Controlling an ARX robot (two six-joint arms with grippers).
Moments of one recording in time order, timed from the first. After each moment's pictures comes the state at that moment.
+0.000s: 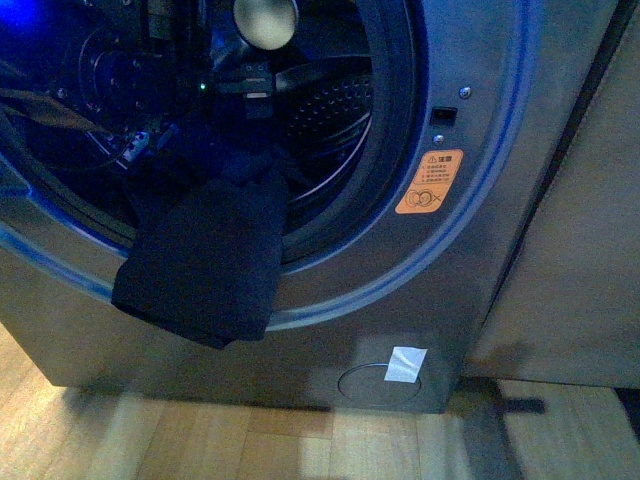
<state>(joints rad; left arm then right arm) -0.18 2.33 1.56 0.52 -0.21 -0.09 0.00 0.00 0.00 0.00 0.00 0.00</state>
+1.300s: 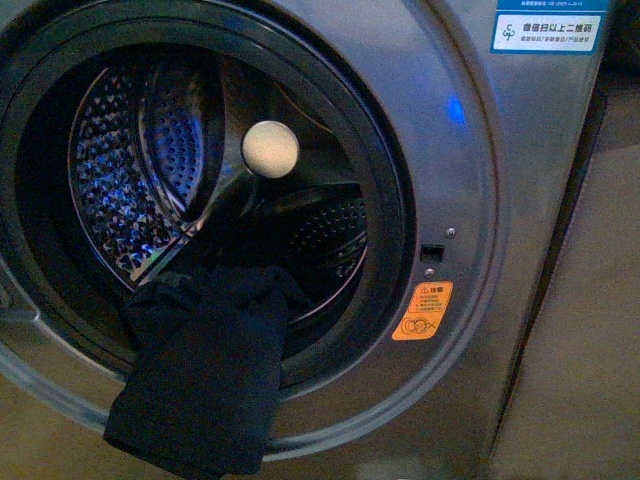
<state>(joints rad) -0.13 1.07 0.10 0.97 -0.12 -0.01 0.00 0.00 0.00 0.00 0.00 0.00</state>
